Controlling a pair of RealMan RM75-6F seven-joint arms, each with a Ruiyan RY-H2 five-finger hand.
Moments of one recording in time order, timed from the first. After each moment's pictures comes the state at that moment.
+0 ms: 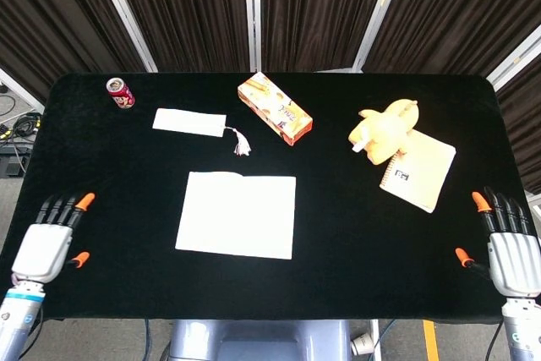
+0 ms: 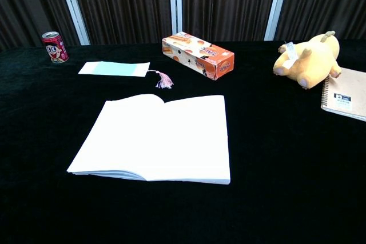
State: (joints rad) left arm -0.17 -1.24 0.00 -1.58 1.51 1.35 0.27; right arm 0.06 -1.17 0.10 -1.58 -1.50 1.56 -0.07
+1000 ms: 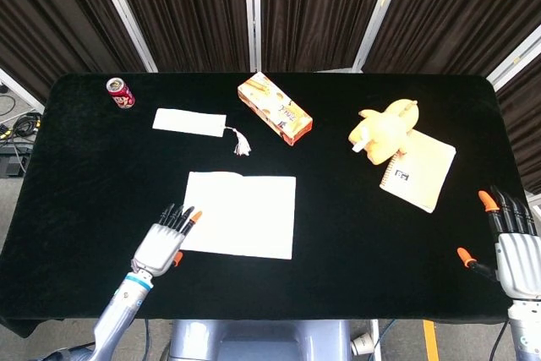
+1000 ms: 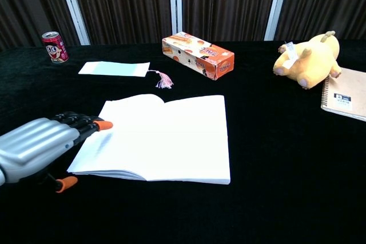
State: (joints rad) left arm -0.36 -1.68 -0.04 -1.48 1.39 1.10 0.66; right arm 0.05 -1.14 0.10 -1.61 -1.51 1.57 0.03
